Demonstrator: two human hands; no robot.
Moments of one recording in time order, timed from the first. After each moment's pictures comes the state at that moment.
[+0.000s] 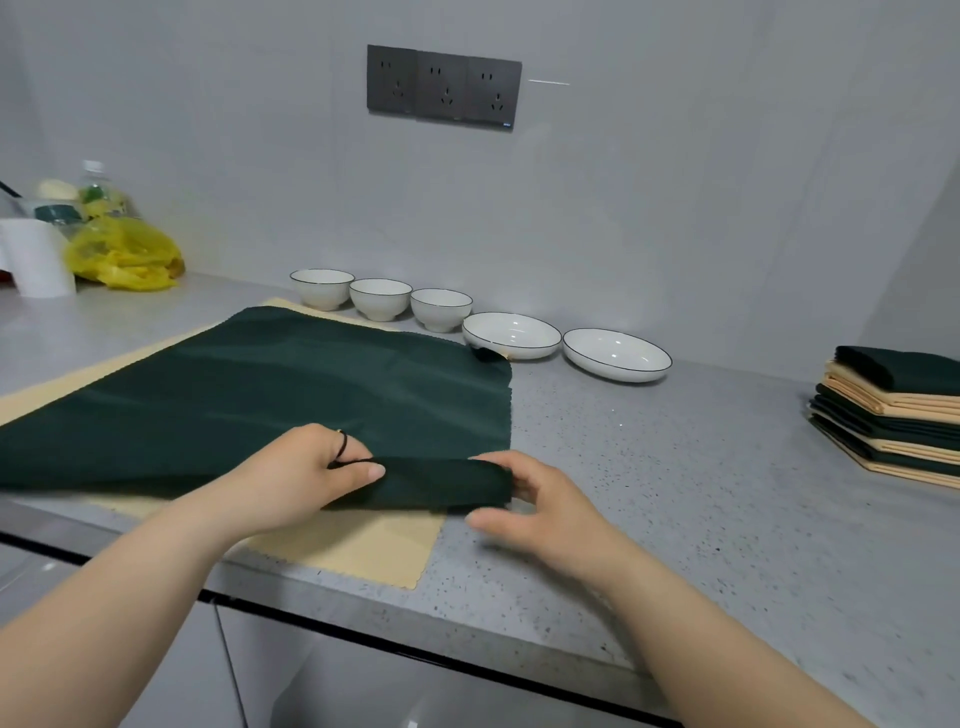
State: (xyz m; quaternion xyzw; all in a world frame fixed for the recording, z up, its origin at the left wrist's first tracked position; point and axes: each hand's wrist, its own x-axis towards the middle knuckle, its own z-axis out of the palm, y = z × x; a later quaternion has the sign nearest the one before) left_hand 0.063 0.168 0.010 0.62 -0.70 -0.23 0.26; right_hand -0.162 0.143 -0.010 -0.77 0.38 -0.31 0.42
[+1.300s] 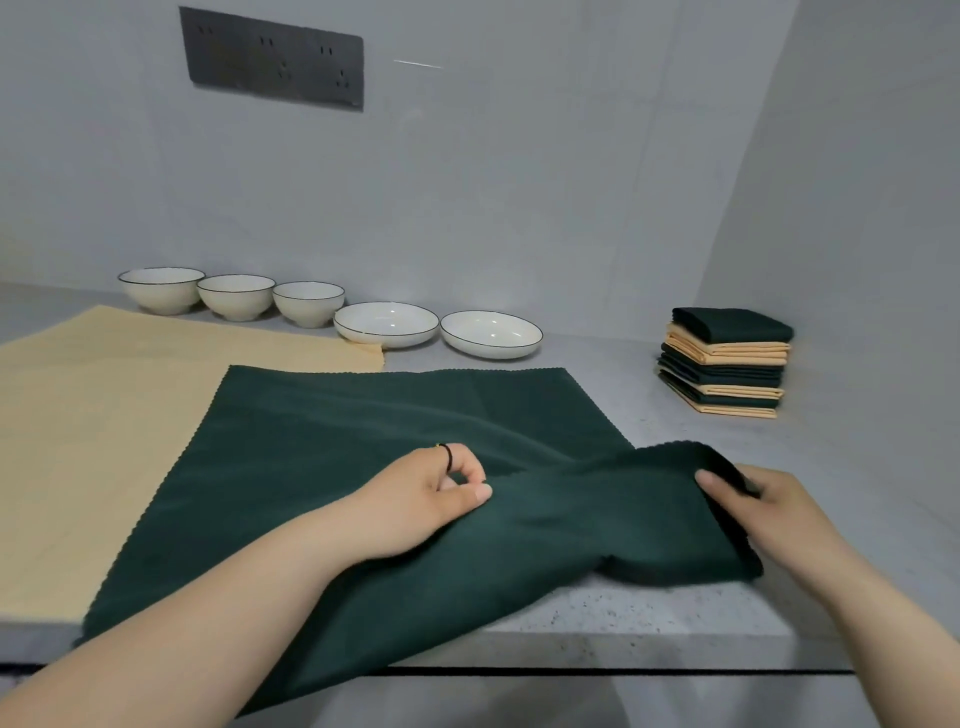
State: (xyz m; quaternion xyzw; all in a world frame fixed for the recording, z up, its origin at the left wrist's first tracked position) left_hand -0.106 0.148 0.003 0.44 -0.78 -0.37 0.27; right_hand -0.398 0.190 0.003 -0.54 0.67 -0.45 0.23
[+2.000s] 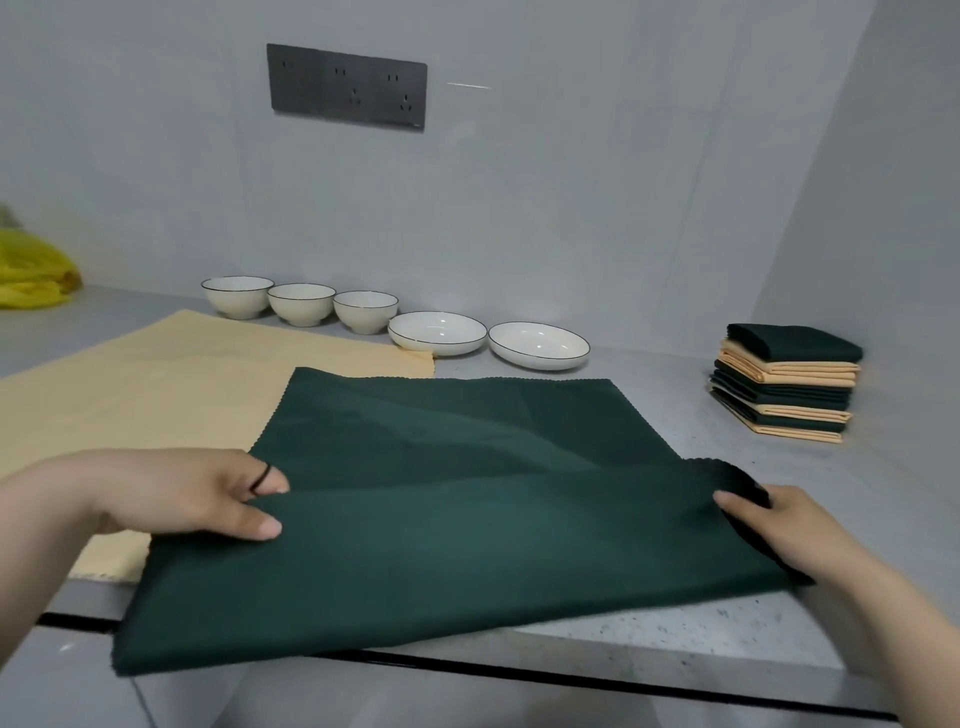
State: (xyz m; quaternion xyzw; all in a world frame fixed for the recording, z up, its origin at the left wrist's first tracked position) left_hand 0.076 0.153 0.018 0.49 -0.74 -0.46 0.05; right_hand -0.392 0.166 -0.001 -0.54 0.70 -0.36 0.29
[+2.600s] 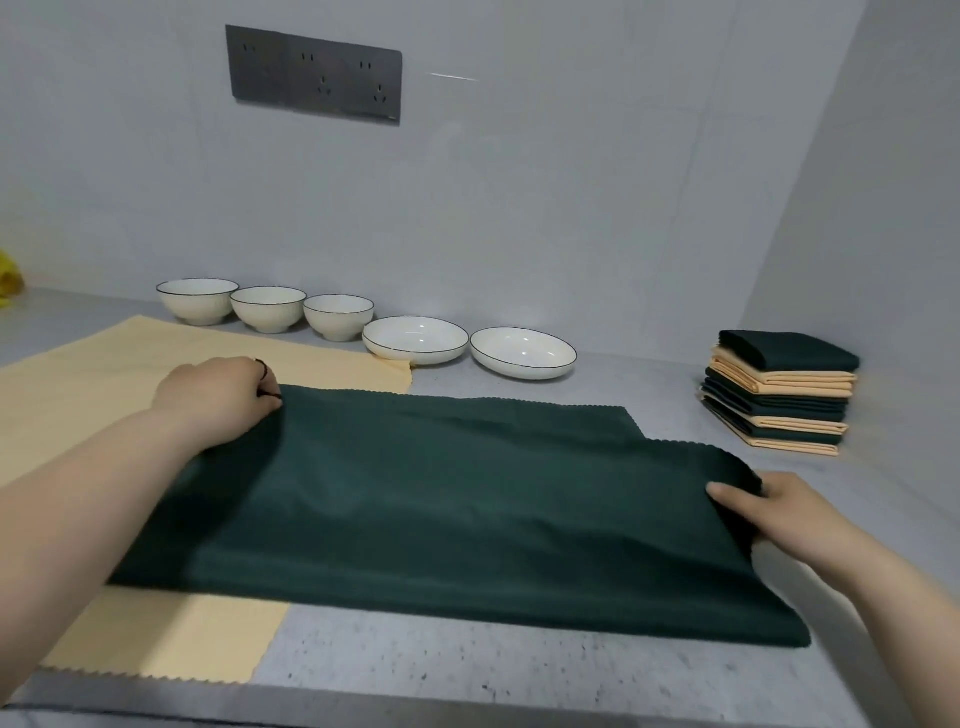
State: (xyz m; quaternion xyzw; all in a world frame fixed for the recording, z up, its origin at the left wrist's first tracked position) left_hand 0.036 0.052 0.035 0.75 -0.64 0.06 0.13; right_hand -0.396 0.134 0.016 -0.55 0.70 -0.36 0.28
